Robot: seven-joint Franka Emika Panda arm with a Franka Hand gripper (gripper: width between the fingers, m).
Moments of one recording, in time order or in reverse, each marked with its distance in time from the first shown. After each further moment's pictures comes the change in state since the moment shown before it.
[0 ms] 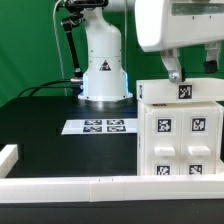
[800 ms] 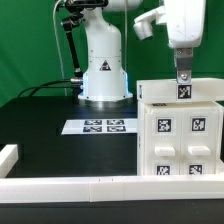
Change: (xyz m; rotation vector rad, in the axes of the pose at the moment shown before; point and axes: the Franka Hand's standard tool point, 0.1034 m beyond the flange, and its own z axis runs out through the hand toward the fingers) arm -0.017 0.015 0.002 -0.032 -0.068 -0.576
